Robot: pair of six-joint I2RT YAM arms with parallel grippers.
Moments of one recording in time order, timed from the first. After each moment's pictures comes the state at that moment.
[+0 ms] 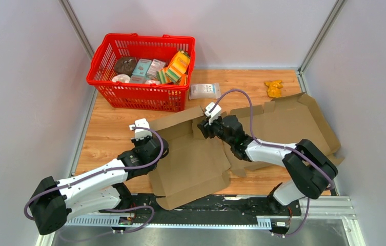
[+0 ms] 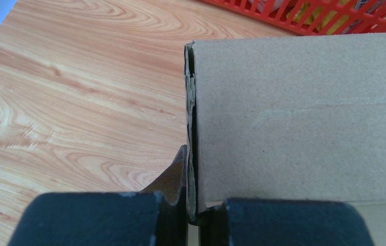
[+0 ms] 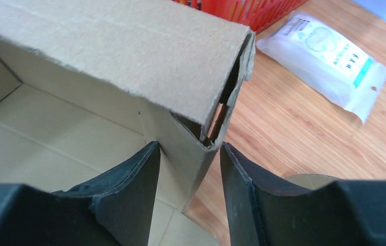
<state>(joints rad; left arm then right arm) -0.88 0.95 0.50 -0.36 -1.03 -0.76 0.72 1.49 0.64 0.60 -0.08 -0.06</state>
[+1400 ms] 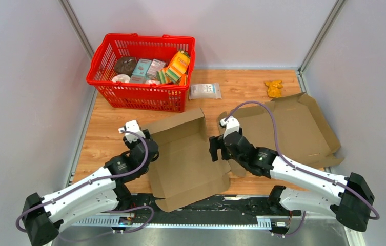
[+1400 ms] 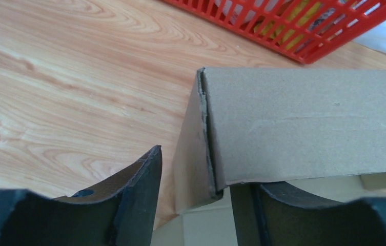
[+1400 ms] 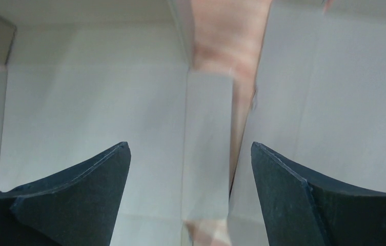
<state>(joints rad) -0.88 0.77 0.48 -0.37 -0.98 -0.77 0.99 1.04 0.67 -0.24 0.41 0.41</state>
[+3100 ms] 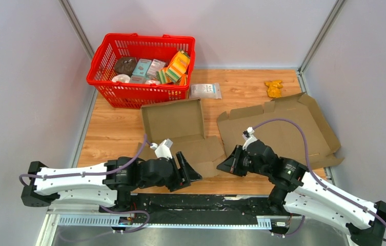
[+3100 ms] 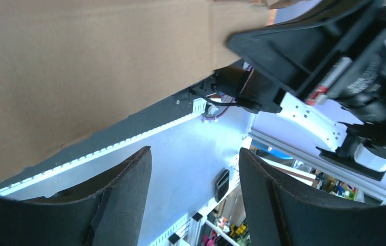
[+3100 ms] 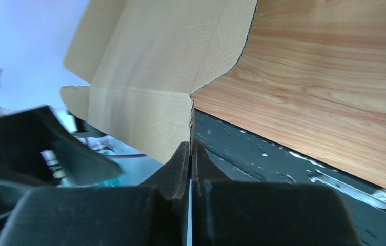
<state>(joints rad) -1.46 0.82 0.82 -0.64 -0.31 -1.60 0.97 0.68 0.60 -0.56 -0.04 1.17</state>
